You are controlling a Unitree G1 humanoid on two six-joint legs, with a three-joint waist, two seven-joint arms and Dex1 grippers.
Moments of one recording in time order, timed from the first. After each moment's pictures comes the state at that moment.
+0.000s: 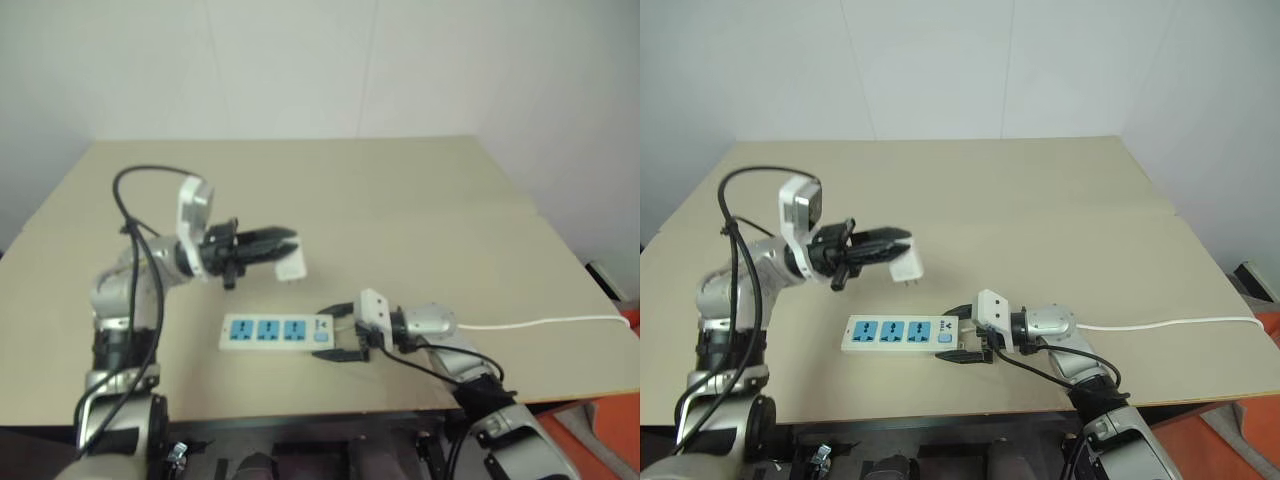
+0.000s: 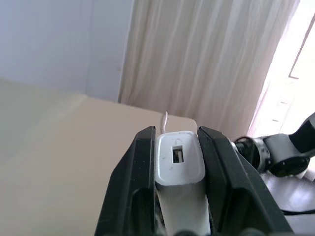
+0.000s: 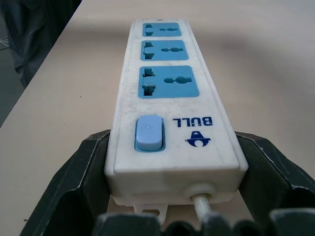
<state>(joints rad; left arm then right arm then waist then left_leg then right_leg) -0.60 0.47 0.19 0.09 -0.56 0.61 -1.46 -0.50 -0.34 0.30 0.34 0.16 -0.15 1.20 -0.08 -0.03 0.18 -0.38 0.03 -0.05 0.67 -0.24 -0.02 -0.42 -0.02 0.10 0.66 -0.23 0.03</state>
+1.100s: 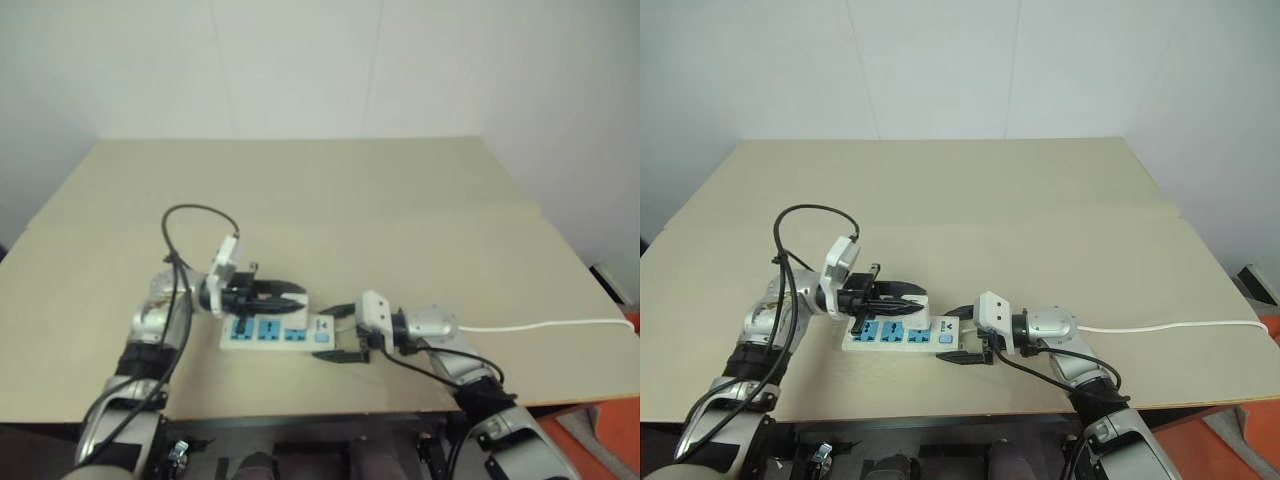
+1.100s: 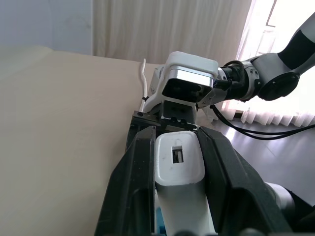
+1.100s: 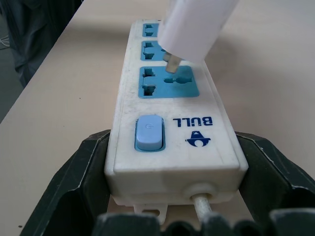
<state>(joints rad) -0.63 0.48 -0.03 0.42 -0.46 0.19 -1.61 -0.49 -0.35 0.30 0.35 0.16 -0.19 1.20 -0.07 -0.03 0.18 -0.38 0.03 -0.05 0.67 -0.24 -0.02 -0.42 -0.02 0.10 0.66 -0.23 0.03</state>
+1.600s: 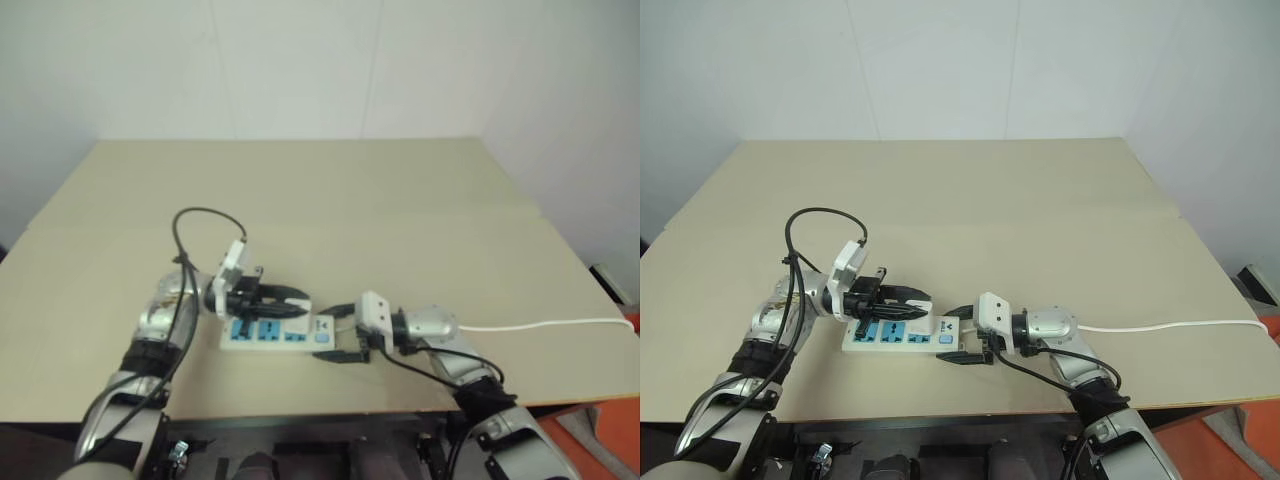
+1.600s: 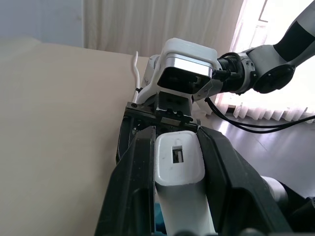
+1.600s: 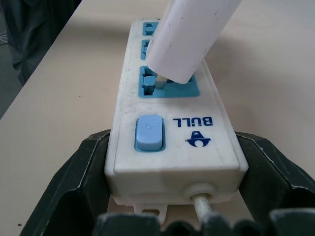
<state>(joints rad) -0.65 0.49 -0.10 0.45 -0.48 0.17 -1.61 -0.49 -0.35 0.30 0.35 0.14 -0.20 1.19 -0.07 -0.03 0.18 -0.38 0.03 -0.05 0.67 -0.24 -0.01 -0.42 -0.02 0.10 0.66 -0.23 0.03</state>
